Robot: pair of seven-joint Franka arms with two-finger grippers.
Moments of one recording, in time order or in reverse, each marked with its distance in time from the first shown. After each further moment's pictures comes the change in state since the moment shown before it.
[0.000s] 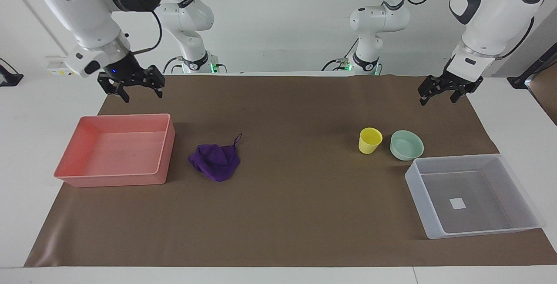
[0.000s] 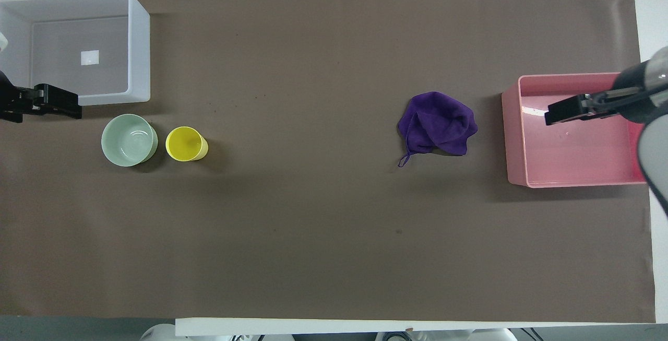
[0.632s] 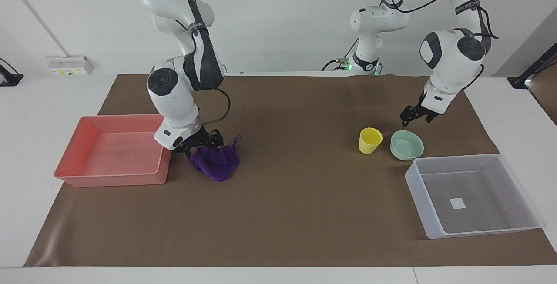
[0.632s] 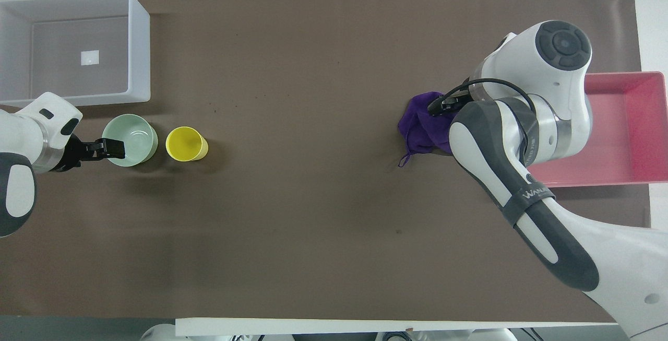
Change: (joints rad) left arm 0.093 -0.023 0.001 -0.556 0.000 0.550 -0.039; right arm 0.157 0.249 0.003 -0.168 -0.003 0.438 0.103
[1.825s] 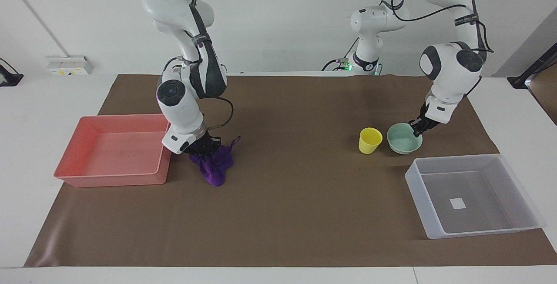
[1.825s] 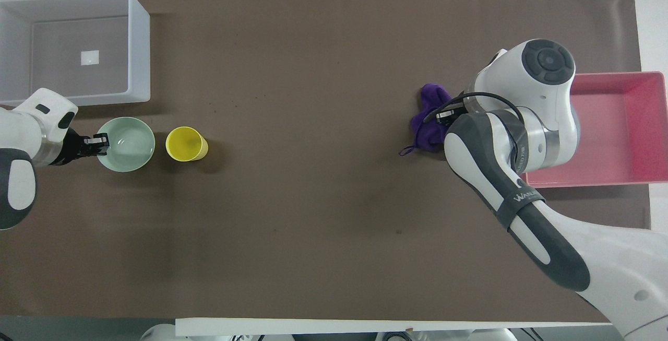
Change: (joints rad) left arm 0.016 -0.014 -0.008 0.099 -0.001 -0.109 -0.035; right arm 0.001 -0.040 -0.012 0.010 0.000 -0.074 0.000
